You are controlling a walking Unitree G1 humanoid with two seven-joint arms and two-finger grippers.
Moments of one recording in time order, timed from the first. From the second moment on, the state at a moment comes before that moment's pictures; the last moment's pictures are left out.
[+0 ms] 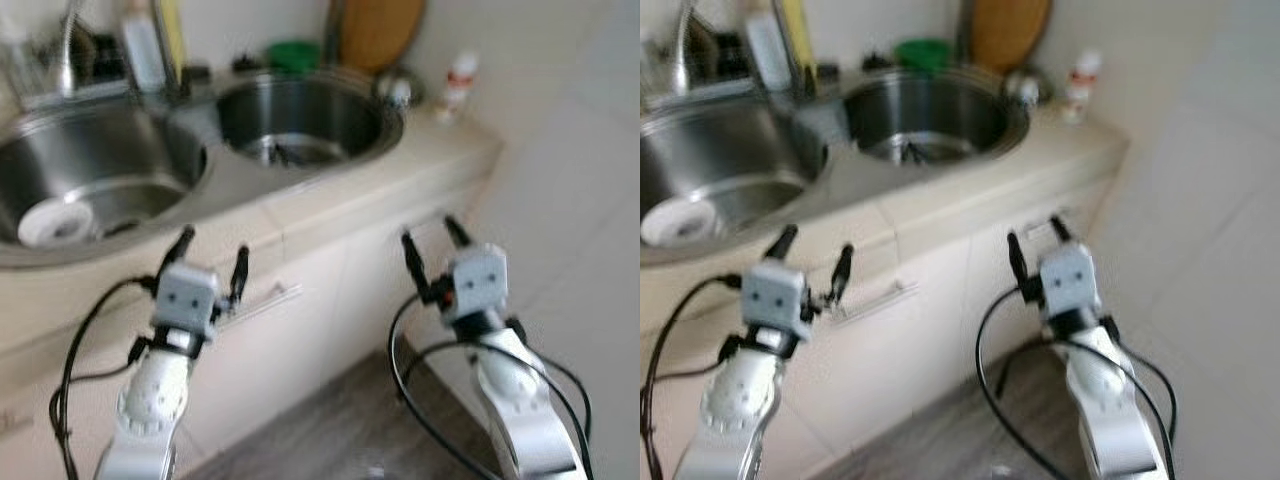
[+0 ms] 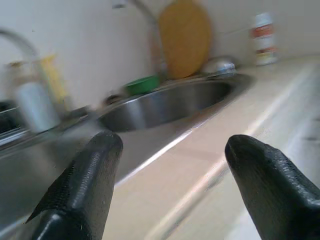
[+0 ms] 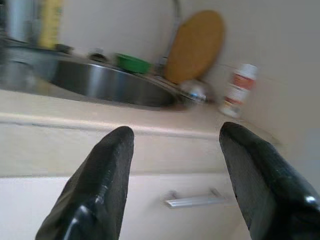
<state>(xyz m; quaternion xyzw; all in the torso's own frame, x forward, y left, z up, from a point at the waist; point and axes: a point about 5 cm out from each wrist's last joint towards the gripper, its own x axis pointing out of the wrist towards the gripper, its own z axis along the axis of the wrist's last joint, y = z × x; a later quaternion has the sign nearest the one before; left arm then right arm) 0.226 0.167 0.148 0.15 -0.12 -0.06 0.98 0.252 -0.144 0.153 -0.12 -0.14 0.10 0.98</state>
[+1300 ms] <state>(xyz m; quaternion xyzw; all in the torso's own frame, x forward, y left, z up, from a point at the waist) 0.236 0.161 0.147 0.12 -0.12 -0.07 0.98 0.262 -0.164 0.157 -0.12 -0.14 0.03 0.98</state>
